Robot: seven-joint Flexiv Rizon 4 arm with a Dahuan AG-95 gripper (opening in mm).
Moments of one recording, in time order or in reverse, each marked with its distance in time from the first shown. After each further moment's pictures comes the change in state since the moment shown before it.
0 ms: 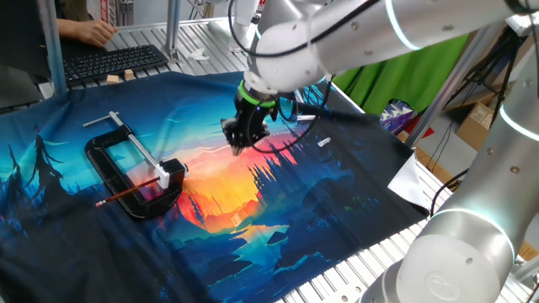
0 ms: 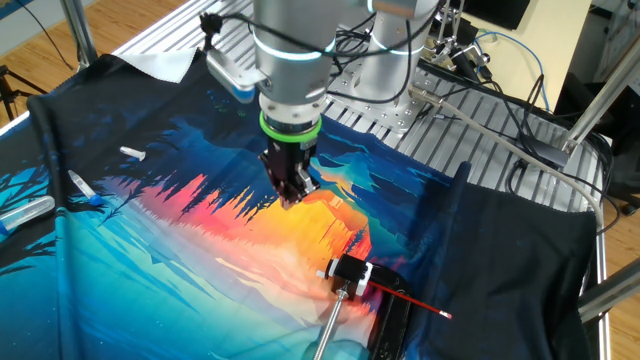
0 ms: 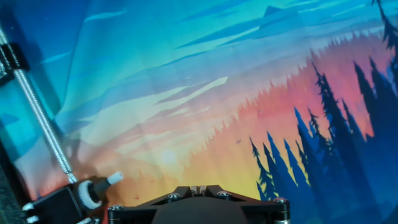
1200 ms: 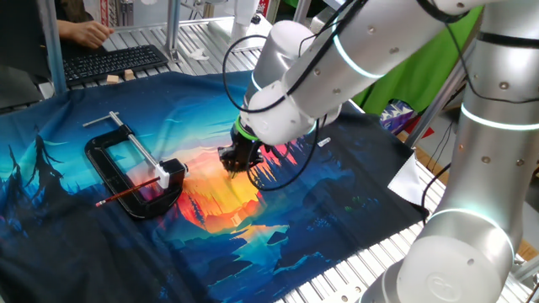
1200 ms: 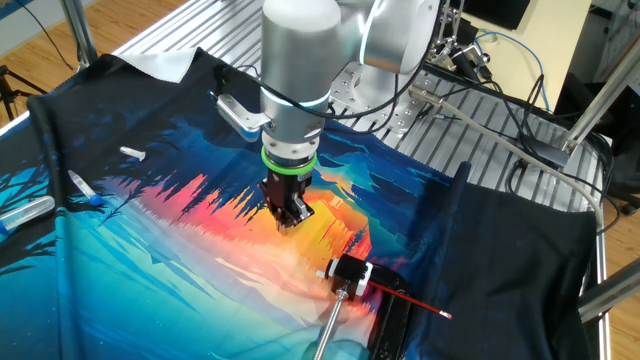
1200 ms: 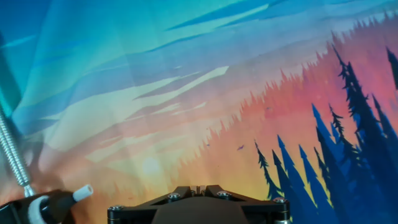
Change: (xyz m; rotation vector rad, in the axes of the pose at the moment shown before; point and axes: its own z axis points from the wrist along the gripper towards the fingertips) arm 0.001 -0.013 0.074 -0.004 -0.050 -0.012
